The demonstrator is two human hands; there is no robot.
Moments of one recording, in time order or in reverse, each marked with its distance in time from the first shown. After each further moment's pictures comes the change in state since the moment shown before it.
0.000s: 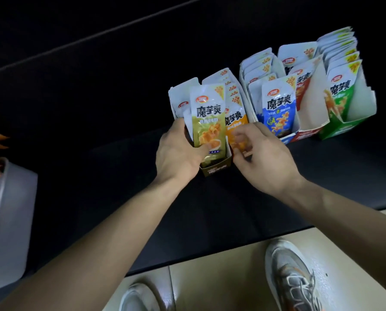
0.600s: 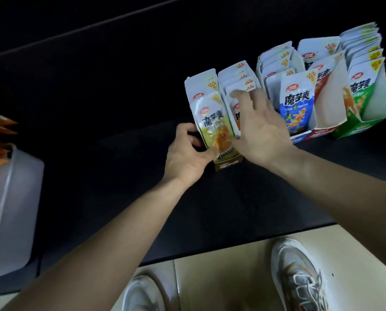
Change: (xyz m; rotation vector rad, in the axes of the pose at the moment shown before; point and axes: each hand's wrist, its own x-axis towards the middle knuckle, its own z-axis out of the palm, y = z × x) left_hand -0.005 -0.033 0.003 -0.148 -0.108 -0.117; right_hand 0.050 -0.021 0.015 -0.353 -0.067 -0.090
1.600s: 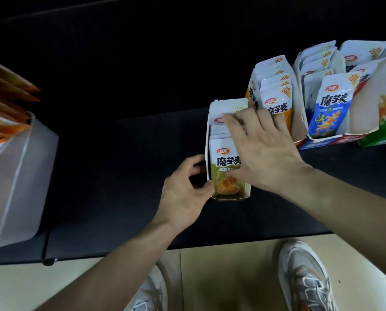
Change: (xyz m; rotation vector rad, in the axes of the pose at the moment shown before) left_hand -0.078 -0.065 -0.038 -0.203 -0.084 -0.090; right_hand -0.032 -0.060 0.008 -0.403 -0.043 -0.291
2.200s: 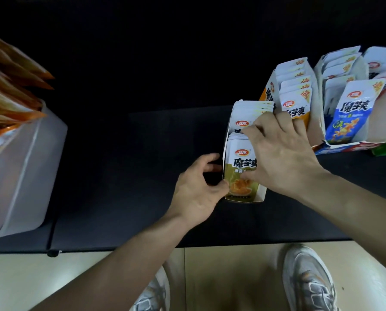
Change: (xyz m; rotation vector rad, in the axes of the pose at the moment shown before) left_hand 0.004 0.005 -0.005 0.003 -0.054 -0.001; right_hand 0.005 -0.006 -0.001 -0.033 -0.057 0.027
